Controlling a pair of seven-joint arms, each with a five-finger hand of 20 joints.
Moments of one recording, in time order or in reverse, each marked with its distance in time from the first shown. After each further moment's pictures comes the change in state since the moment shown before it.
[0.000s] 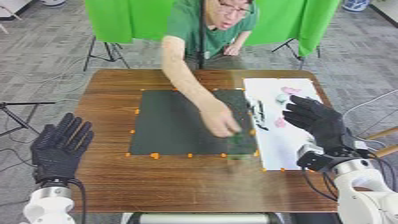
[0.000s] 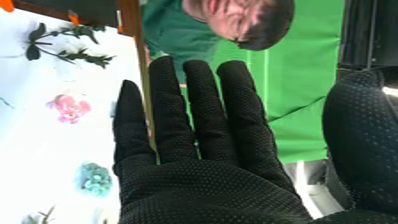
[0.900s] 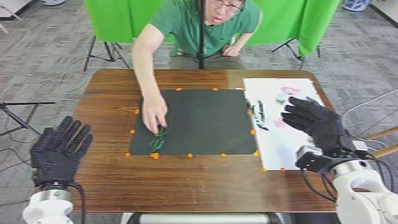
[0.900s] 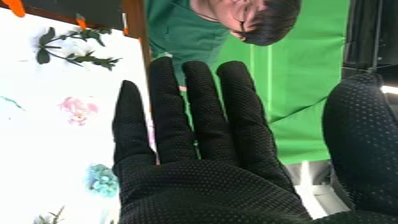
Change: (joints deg) left arm 0.9 -0.2 -0.4 0.0 -0.4 0.1 0.1; right arm -0.1 0.0 -0.5 -0.1 0.1 0.2 0.5
